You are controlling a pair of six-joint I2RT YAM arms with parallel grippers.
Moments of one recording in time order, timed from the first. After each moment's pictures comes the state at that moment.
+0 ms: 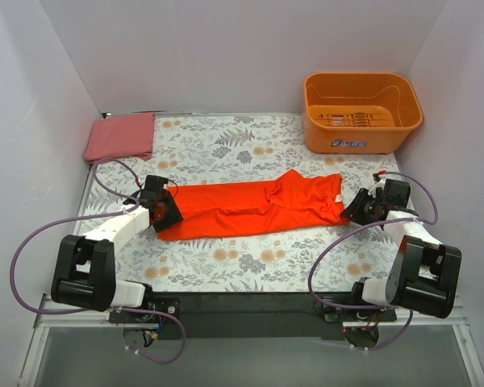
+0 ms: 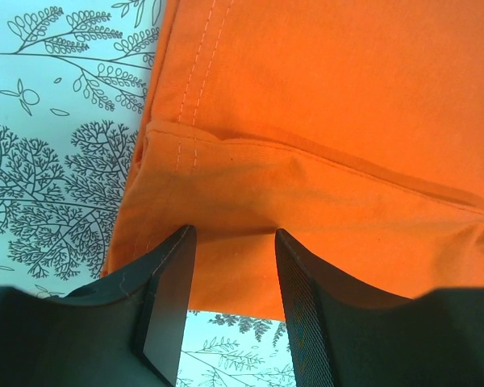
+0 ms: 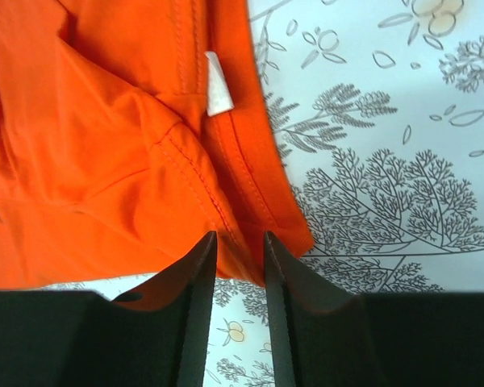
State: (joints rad) left arm -0.19 1.36 0.68 -0.40 -0.09 -0.63; right arm -0.25 1.30 0.58 -0.21 -0.43 0.24
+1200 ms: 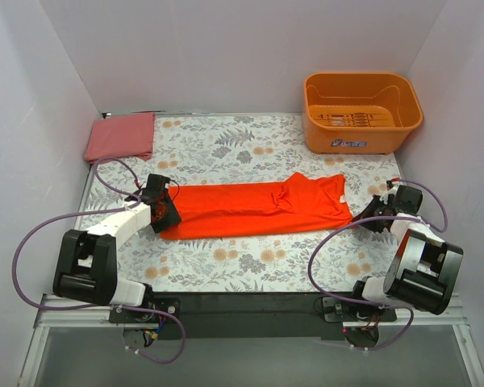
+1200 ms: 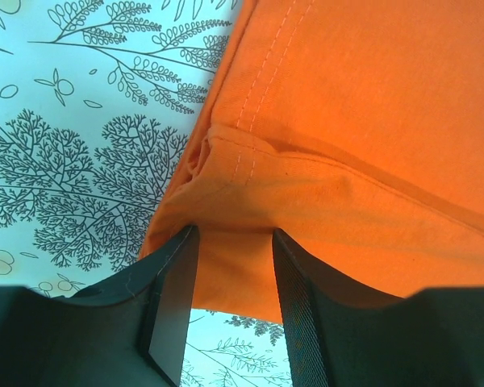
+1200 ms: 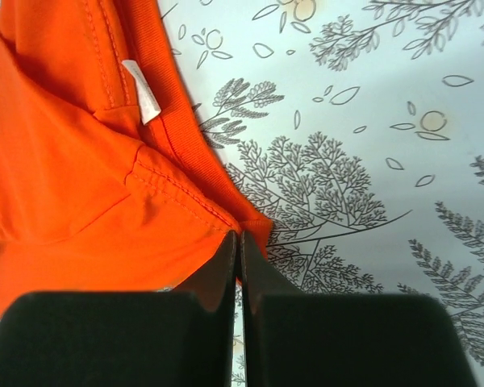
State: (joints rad) left arm -0.19 1.40 0.70 -0.46 -0.15 -0.65; right arm -0.39 1.34 0.55 -0.20 -0.45 0.21
